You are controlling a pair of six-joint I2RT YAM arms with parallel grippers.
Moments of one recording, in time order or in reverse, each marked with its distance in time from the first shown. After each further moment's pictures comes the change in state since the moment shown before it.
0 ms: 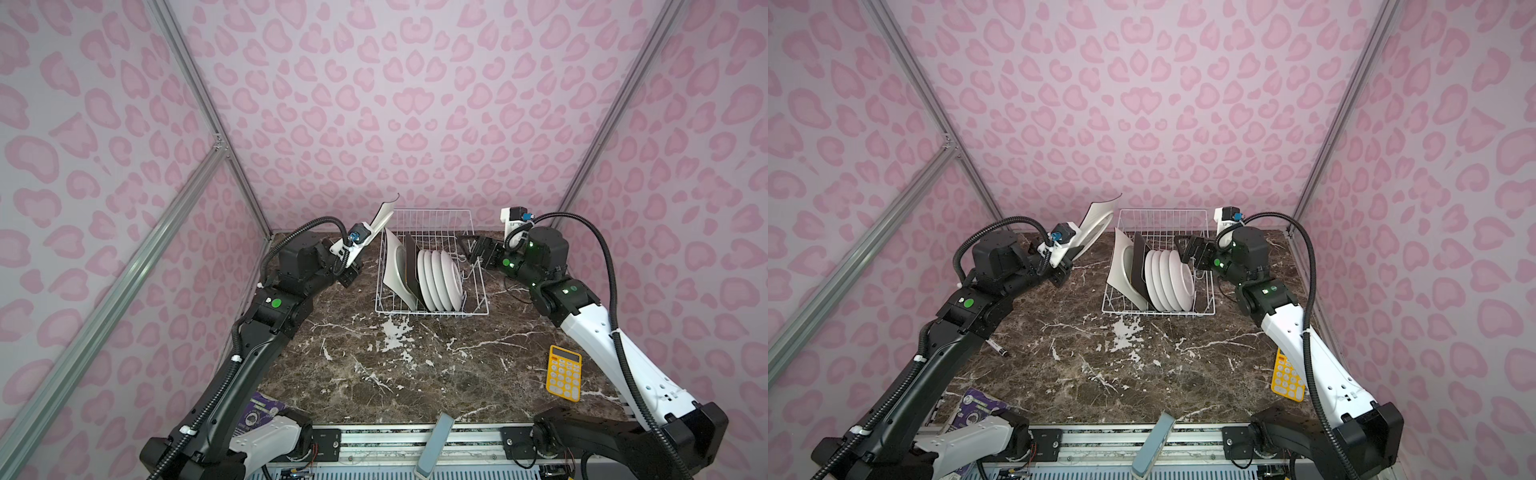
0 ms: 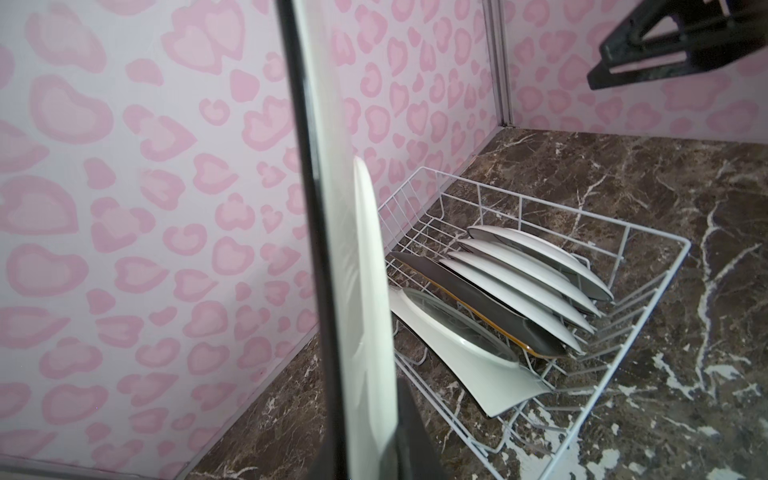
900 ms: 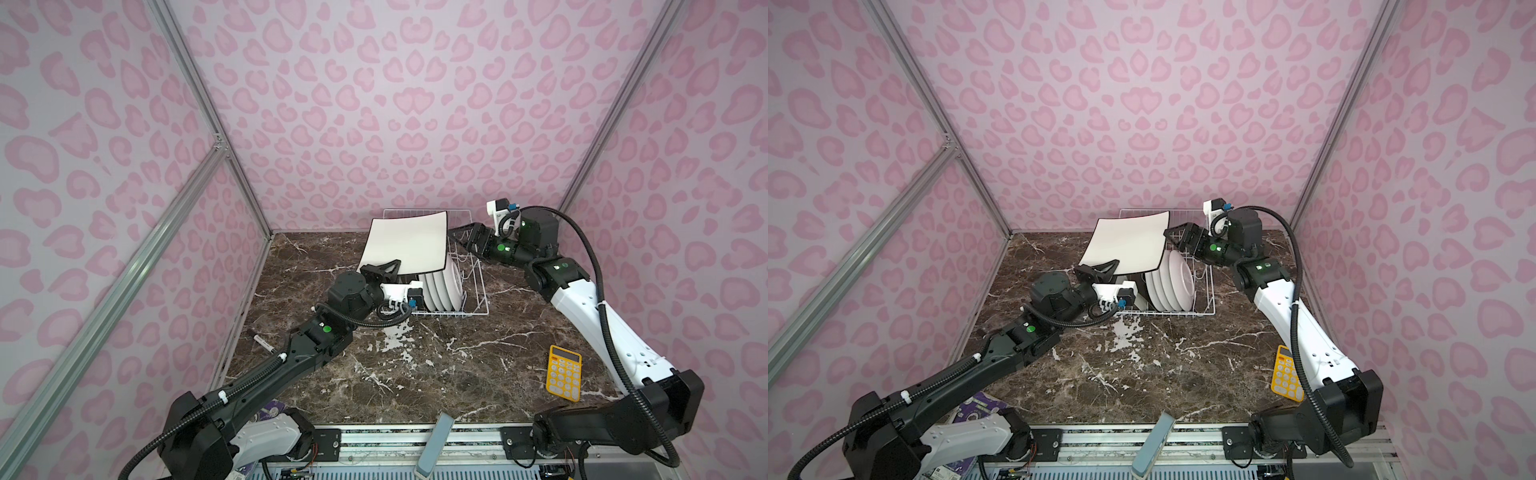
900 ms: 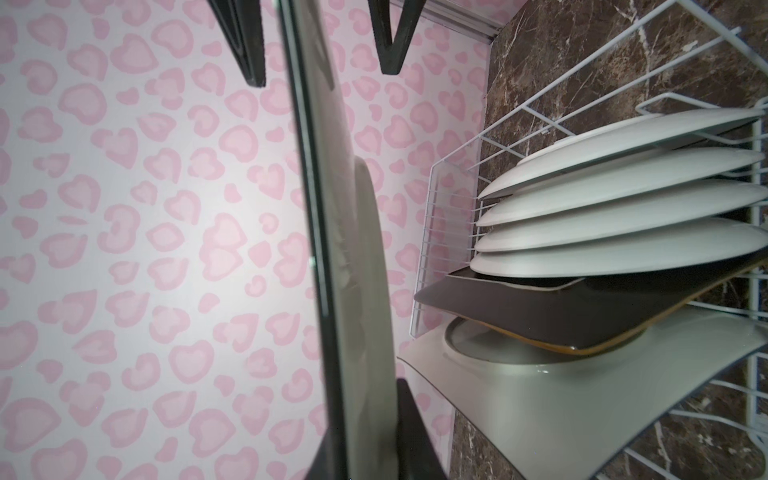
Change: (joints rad) left arm -0.301 0.052 -0.386 0.613 -0.302 0.760; right arm -0.031 0.172 0.159 -0.079 -0.303 0.167
